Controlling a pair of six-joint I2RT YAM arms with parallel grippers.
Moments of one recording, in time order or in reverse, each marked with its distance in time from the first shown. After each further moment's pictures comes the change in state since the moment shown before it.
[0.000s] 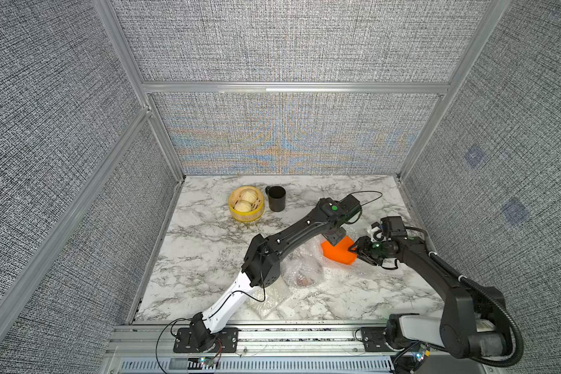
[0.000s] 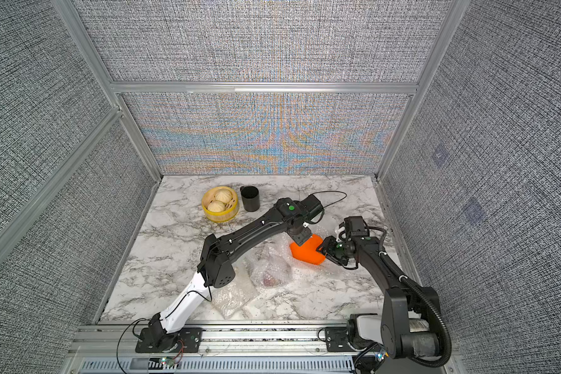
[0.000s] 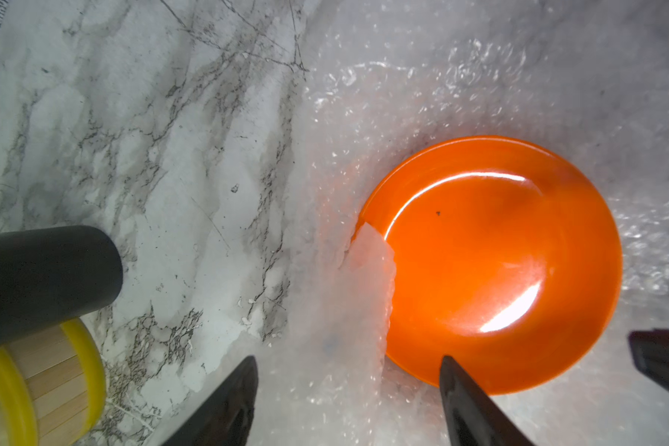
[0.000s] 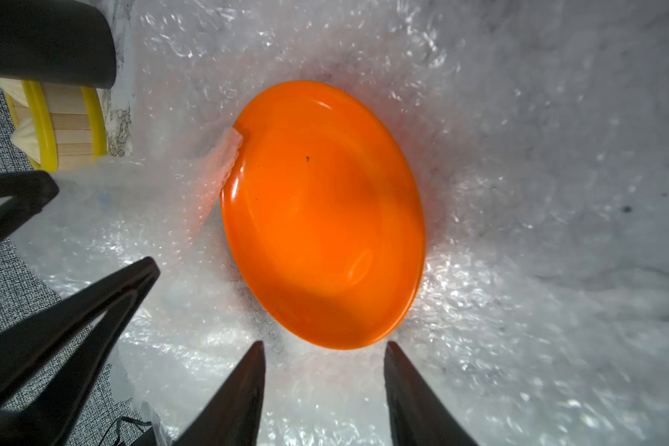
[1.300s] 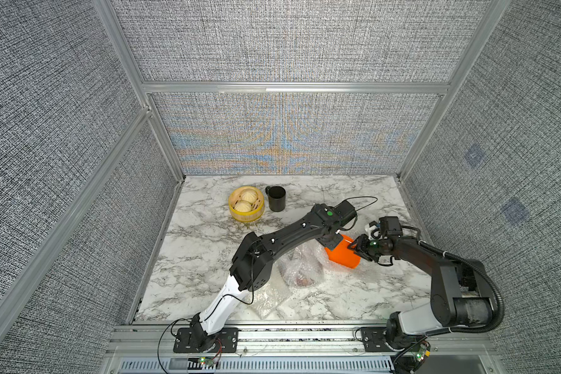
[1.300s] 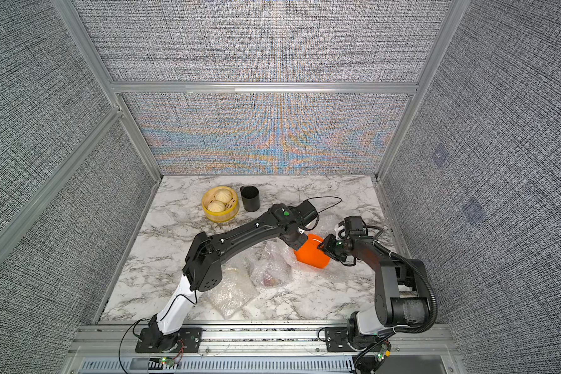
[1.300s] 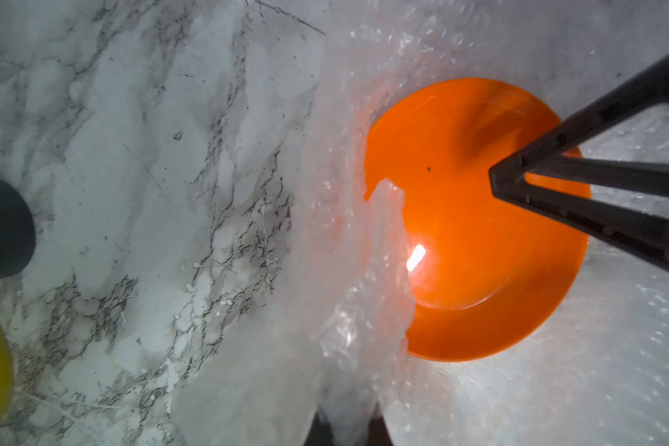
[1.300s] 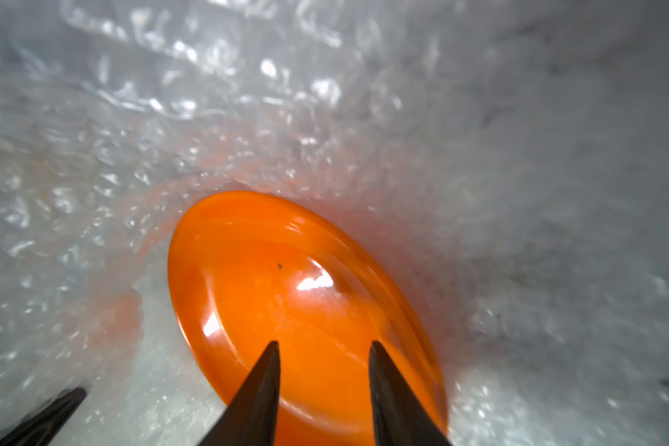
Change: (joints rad) left arm 0.002 -0.189 -0.342 0.176 0.119 -0.114; right arm -0.055 0.211 -0.016 0.225 -0.031 -0.034
